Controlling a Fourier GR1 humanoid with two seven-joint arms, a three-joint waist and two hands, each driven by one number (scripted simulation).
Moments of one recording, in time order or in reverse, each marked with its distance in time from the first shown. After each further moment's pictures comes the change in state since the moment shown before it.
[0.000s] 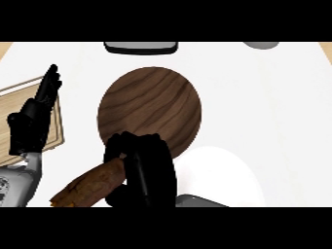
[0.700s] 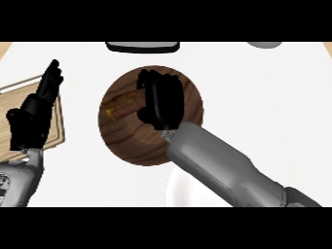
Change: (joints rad) left arm -0.028 -0.019 0.017 0.002 -0.014 -0.024 0.004; right arm -0.304 0.001 -0.183 0.615 0.013 -0.103 -0.117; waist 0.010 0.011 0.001
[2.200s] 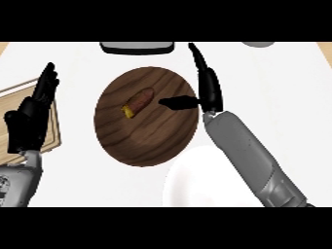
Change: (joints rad) left arm 0.021 -0.031 0.049 0.009 -0.033 -0.023 -0.014; right arm 0.137 -0.045 -0.418 0.169 -0.812 0.119 -0.941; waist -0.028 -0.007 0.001
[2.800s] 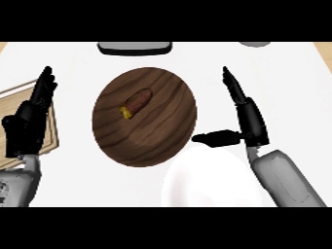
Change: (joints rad) left arm 0.029 -0.020 0.024 -0.019 -0.023 -0.014 -0.001; right arm 0.415 -0.188 -0.002 -0.509 -0.071 0.272 -0.035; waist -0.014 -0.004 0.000
